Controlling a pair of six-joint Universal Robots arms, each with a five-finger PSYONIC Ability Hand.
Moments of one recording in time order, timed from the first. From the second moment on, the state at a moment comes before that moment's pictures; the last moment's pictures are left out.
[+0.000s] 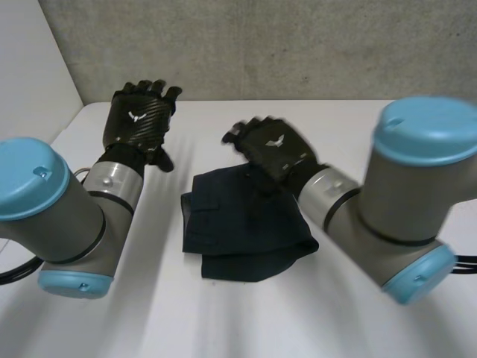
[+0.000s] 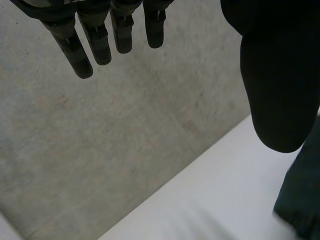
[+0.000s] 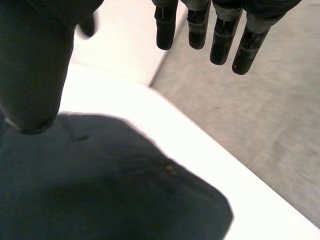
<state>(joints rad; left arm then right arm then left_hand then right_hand) 4.21 -1.87 -1.63 3.64 -1.66 3.45 2.21 -1.14 1.33 -0.05 1.34 2.89 0.19 0.20 0.21 0.20 0.05 0.21 0.22 0.22 0.24 0.07</state>
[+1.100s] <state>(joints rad) 4.17 -1.92 -1.21 3.00 -1.31 3.36 2.11 -1.21 1.67 -0.20 1.42 2.81 0.17 0.19 0.19 0.20 0.04 0.17 0.21 0.20 0.24 0.07</state>
